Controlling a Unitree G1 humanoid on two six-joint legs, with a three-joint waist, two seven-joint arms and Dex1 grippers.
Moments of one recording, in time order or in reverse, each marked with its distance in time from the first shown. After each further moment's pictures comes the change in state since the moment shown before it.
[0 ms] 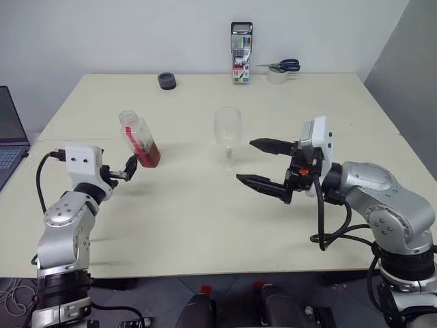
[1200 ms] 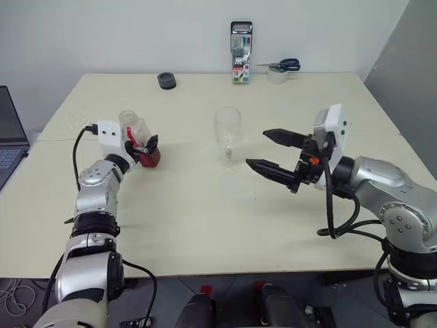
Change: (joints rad) left arm -0.481 -0.033 -0.107 0.795 0.089 -0.338 -0.113; right arm -0.012 -0.020 -0.069 -0.012 0.112 0.062 -0.157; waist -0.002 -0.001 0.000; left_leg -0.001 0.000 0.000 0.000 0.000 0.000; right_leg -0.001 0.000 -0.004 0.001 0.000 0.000
